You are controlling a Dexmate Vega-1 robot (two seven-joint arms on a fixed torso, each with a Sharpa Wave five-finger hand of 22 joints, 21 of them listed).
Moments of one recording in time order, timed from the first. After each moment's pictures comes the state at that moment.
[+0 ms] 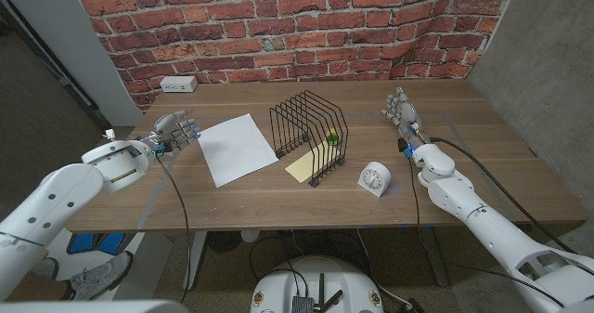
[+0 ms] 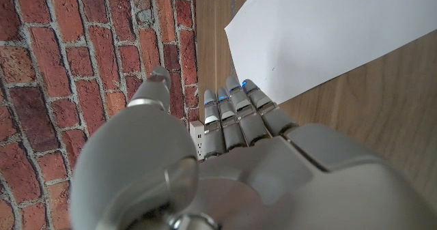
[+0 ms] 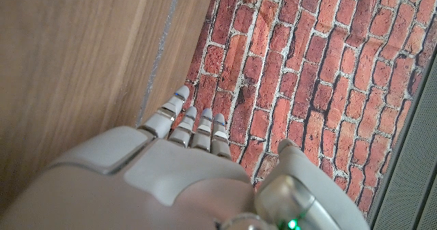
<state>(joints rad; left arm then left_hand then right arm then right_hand) 1.32 0.84 -0.20 -2.04 -1.39 0.41 0.62 0.80 0.02 0.34 -0.14 0.19 0.53 0.02 0.17 0.18 0.49 -0.03 0.17 0.18 0.57 -0.06 0.16 0.16 0.42 -0.05 0.17 0.17 -0.82 -0.49 -0.38 -1.28 0.57 0.28 -0.09 0.05 0.09 0.32 0.12 0.24 0.14 0.01 0.19 0.17 0.16 0.00 0.19 0.19 0.05 -0.02 0.22 0.29 0.32 -0.01 0.19 0.17</state>
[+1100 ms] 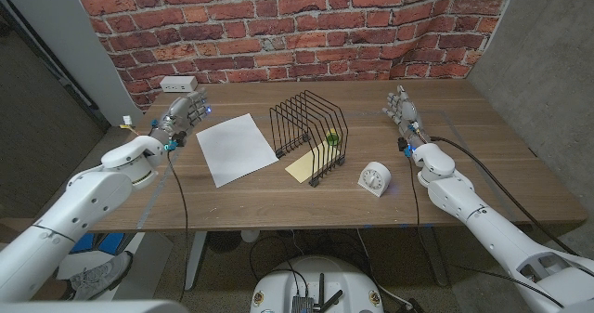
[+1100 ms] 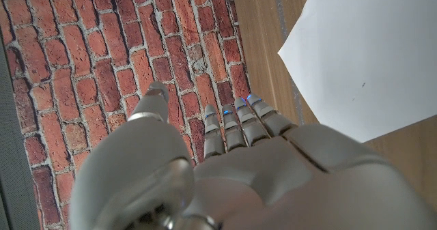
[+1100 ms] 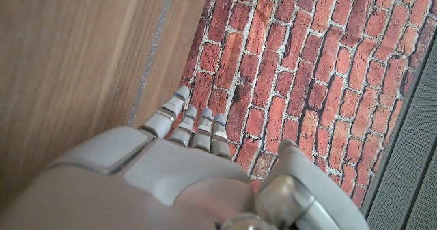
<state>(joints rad) 1.21 0.82 -0.03 -1.89 -1.01 0.15 0.23 0.64 0.07 0.33 -0.13 0.17 0.32 -0.07 0.17 0.18 0.22 -0.07 0.17 0.17 0.23 -0.04 0.16 0.16 0.22 -0.04 0.17 0.17 -0.83 -0.50 -0.38 -1.30 0.56 0.29 -0.11 0.05 0.09 0.32 0.12 0.23 0.14 0.01 0.19 0.17 0.16 0.00 0.19 0.19 0.05 -0.02 0.22 0.29 0.32 -0.01 0.19 0.17</state>
